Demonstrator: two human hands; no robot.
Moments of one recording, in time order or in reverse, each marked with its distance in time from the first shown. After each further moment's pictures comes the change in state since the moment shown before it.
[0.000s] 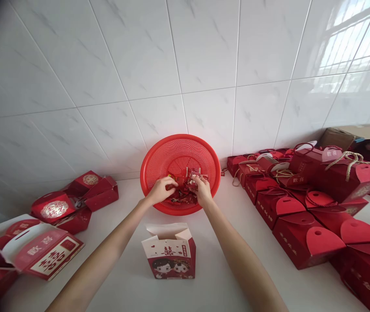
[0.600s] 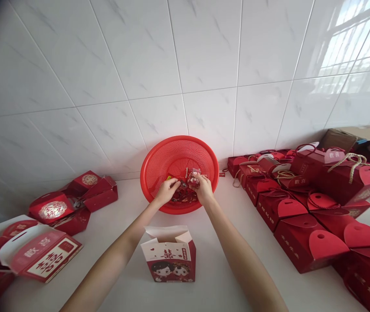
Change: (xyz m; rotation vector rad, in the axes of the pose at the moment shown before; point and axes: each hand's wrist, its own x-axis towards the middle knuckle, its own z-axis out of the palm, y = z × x) left_hand 0.009 0.007 0.028 -0.251 0.129 -0.095; right_hand 0.002 -0.009 0.001 0.036 -0.067 -0.035
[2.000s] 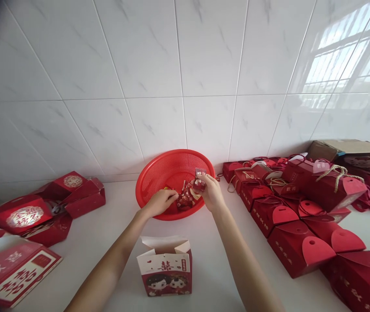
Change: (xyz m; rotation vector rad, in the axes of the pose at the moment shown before) left_hand -0.018 0.025 -0.021 0.239 -0.305 0.063; right_hand -0.040 -0.057 0.005 -0.085 -0.102 -0.044
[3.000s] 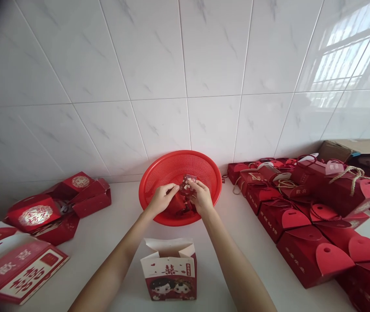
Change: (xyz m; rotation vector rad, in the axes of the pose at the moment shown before) left_hand 0.002 -0.003 0.002 -0.417 0.317 0.065; right_hand 0.019 0.051 0.016 0.047 0.092 0.159
